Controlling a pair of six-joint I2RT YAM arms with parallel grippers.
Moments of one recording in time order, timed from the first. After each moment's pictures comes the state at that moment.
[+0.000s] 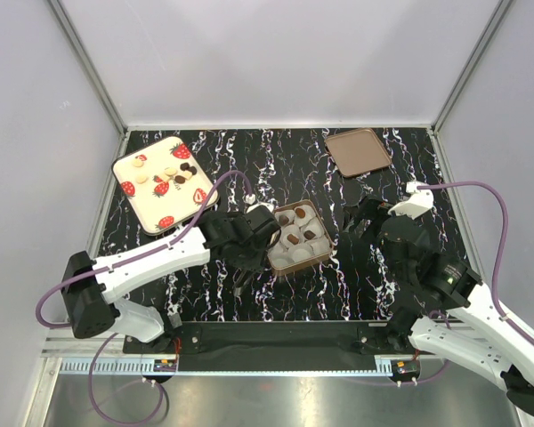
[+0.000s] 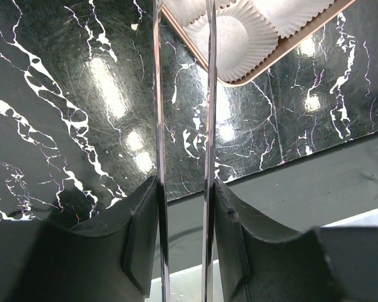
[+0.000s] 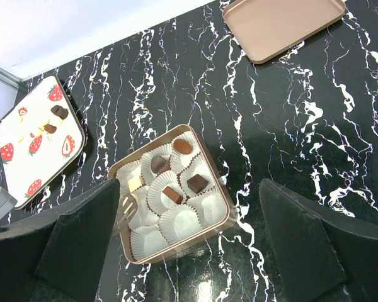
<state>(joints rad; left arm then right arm) -1.03 1.39 1.20 -1.00 -0.18 -0.72 0.85 0.69 0.91 -0.60 0.72 0.70</state>
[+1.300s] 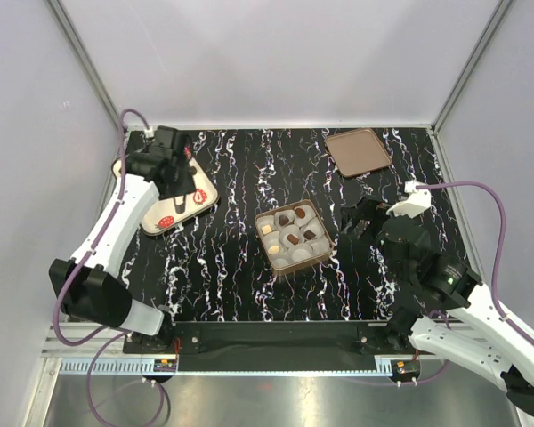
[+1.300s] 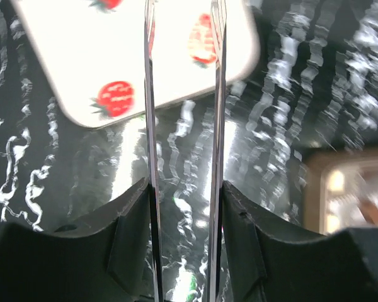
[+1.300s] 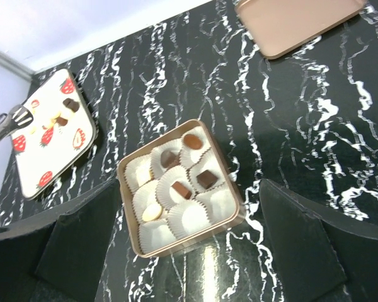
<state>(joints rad) -0.30 1.44 1.46 -1.02 -0.29 -0.47 0.85 0.69 0.91 -0.59 0.68 0.70</state>
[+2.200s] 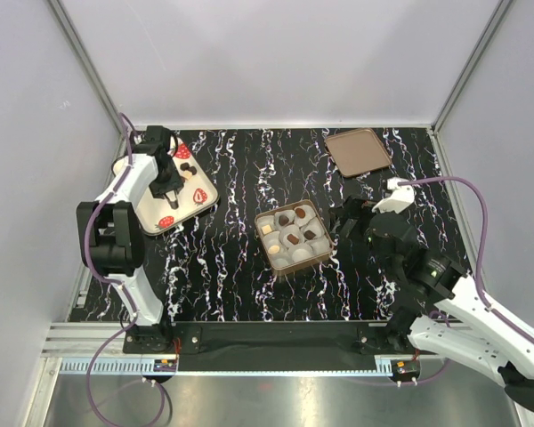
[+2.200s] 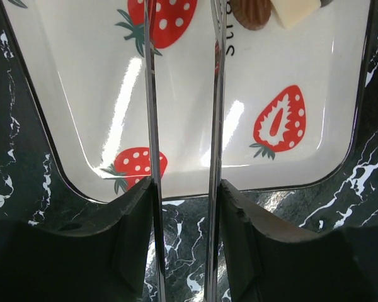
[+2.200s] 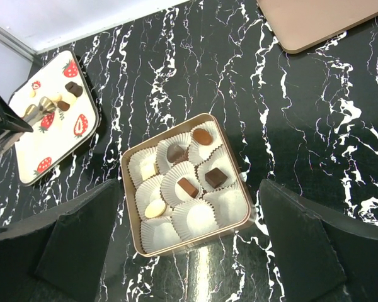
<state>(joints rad) -0.01 1.82 1.48 -0.81 -0.21 -0.44 0.85 0.74 0.87 -0.49 0.62 0.65</state>
